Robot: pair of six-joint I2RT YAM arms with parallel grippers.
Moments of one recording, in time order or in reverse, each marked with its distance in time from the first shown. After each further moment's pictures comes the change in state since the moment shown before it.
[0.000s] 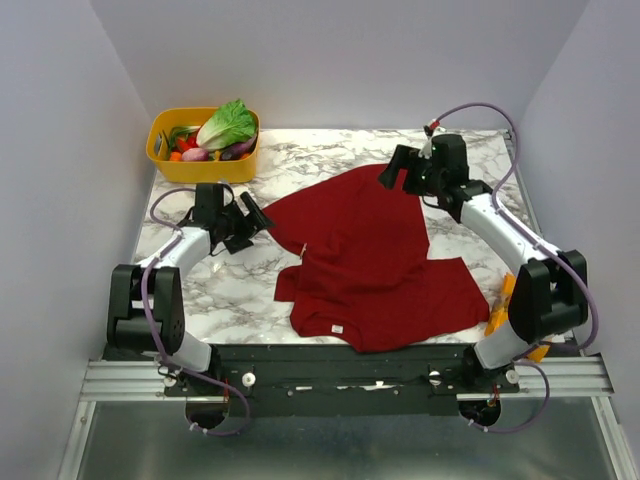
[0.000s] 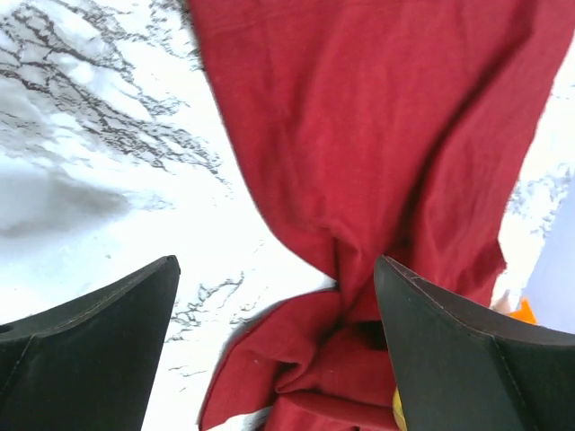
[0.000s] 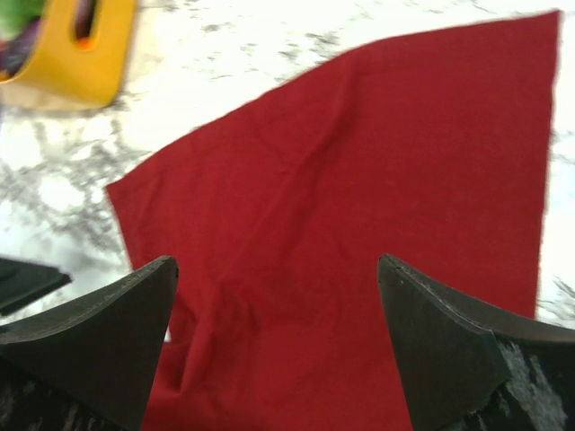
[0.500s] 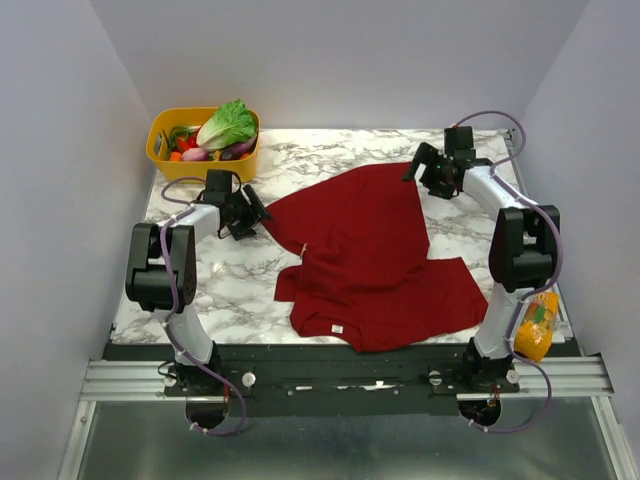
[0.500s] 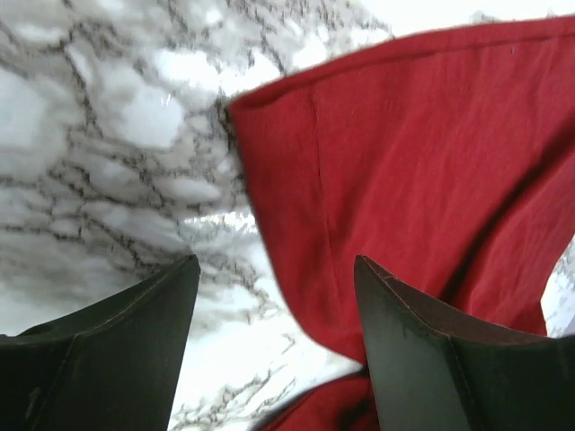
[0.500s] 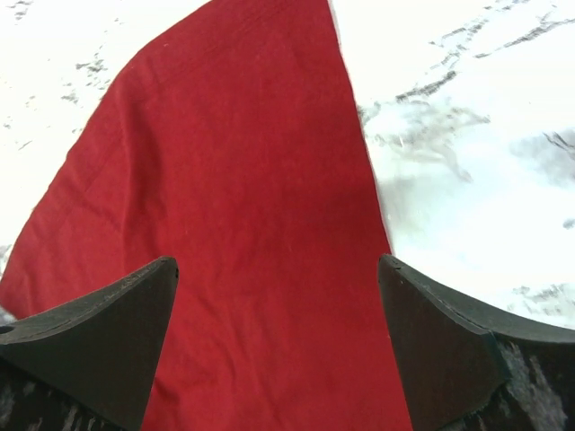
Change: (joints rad) left arm 0.000 0.290 0.191 -0.005 -0.069 0.026; right arm -0.217 0.369 0.249 -0.202 -0.005 0.089
